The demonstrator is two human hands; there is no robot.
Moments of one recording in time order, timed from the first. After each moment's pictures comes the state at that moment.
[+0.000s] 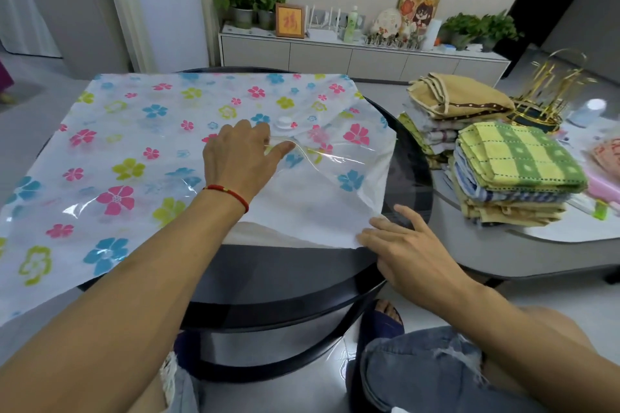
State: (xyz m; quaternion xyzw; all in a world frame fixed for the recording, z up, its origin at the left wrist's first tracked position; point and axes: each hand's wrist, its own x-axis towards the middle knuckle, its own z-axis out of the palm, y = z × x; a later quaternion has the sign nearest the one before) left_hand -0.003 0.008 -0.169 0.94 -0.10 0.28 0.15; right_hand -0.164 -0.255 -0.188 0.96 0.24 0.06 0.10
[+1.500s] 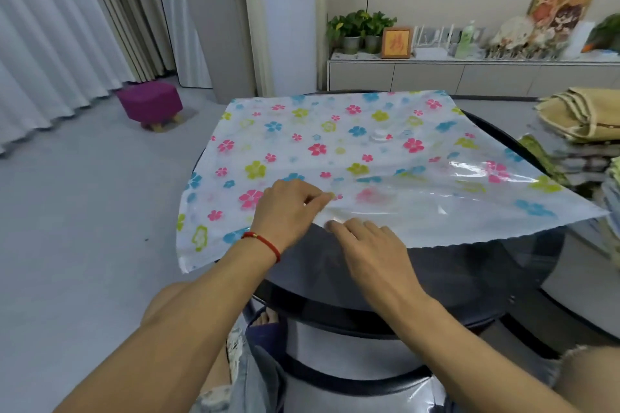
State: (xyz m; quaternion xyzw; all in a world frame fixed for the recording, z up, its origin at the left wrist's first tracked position) left_hand -0.086 0.085 -0.163 0.95 -0.09 0.14 0.27; right_hand -0.128 -0.091 -0.209 0.95 0.24 0.21 -0.05
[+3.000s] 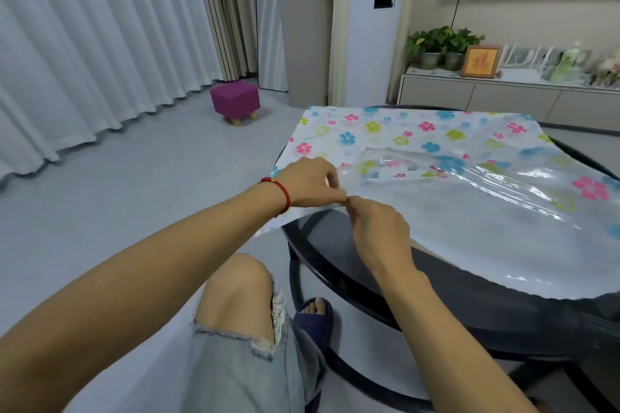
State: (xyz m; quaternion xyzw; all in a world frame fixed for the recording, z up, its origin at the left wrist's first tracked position) left_hand -0.097 0.177 -0.113 0.98 -0.03 -0.01 0.17; right_hand -0.117 0.007 -0.179 0.93 0.22 0.15 -0.25
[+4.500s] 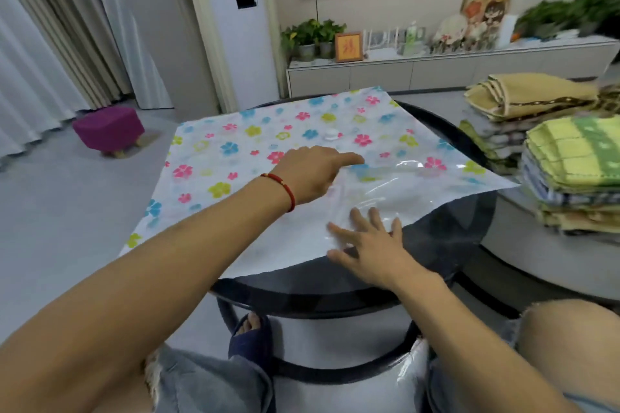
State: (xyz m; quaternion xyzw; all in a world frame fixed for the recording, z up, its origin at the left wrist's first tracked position) left_hand -0.038 0.003 -0.115 0.95 -0.30 0.10 -0.01; right_hand -0.113 -0.157 -0.231 0.98 0.15 -0.09 -0.11
